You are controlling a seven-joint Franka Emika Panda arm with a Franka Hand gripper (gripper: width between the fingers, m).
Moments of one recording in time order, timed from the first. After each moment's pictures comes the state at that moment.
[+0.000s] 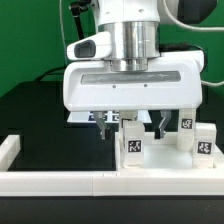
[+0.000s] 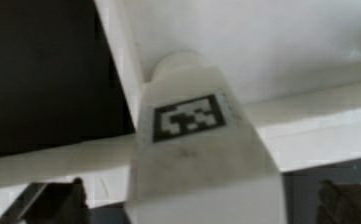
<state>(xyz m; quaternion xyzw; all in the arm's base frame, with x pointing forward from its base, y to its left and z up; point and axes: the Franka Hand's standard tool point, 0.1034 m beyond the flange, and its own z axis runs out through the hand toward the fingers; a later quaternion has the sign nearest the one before) 0.632 0.004 0.074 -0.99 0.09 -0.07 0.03</state>
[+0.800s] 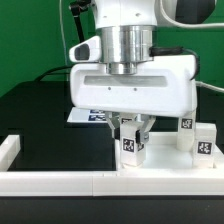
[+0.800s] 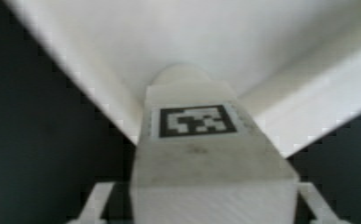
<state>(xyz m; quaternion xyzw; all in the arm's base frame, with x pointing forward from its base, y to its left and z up) 0.630 0.002 0.072 -0.96 0.27 -0.07 0.04</state>
